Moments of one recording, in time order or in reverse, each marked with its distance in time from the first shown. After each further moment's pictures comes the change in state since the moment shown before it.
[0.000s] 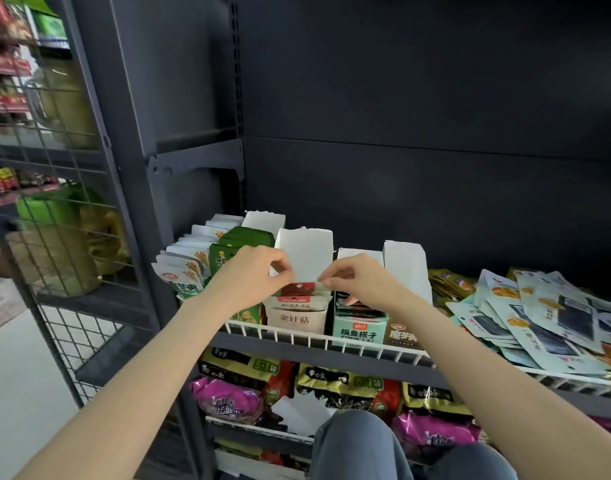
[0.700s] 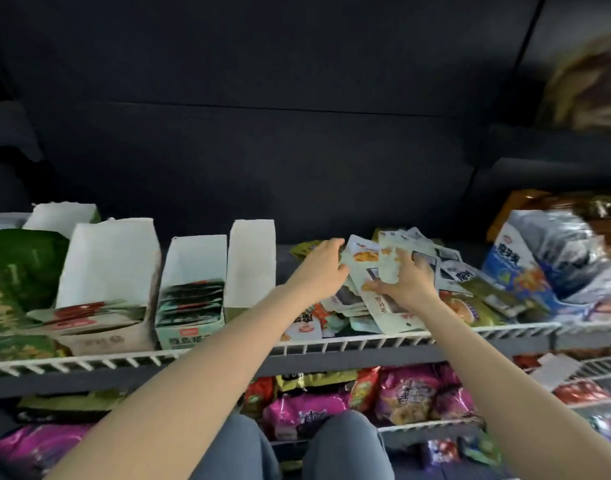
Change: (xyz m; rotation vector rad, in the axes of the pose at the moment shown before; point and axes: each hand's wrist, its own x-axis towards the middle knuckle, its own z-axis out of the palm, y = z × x) left_hand 0.120 0.235 0.215 -0.248 -0.253 0.215; right_hand -0.113 0.219 -0.172 -0.359 0.429 0.741
